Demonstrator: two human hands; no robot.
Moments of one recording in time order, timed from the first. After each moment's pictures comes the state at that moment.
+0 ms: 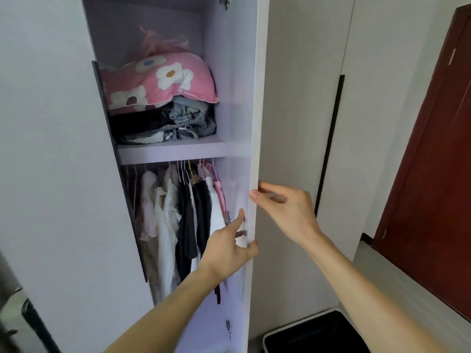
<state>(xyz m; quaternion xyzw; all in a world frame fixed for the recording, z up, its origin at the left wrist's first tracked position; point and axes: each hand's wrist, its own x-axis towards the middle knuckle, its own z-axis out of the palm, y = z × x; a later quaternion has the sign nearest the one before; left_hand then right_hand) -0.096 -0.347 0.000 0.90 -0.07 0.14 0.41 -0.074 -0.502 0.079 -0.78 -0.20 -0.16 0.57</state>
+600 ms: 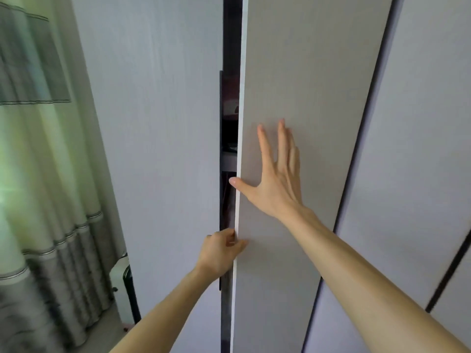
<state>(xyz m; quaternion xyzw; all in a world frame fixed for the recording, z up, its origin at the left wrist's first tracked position) -0.095 -0.129 -0.017 0.86 0.17 0.21 0.42 -0.005 -0.243 0.117 -0.80 -0.39 -0.37 0.28</state>
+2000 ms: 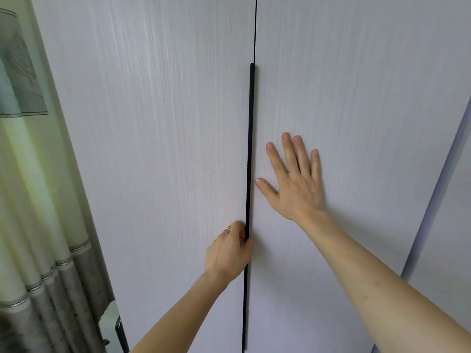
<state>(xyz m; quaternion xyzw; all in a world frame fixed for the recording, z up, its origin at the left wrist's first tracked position) 0.047 0.028 -0.008 0.91 0.17 0.29 0.25 0.180 -0.093 0.088 -0.77 -0.31 -0.55 0.08</state>
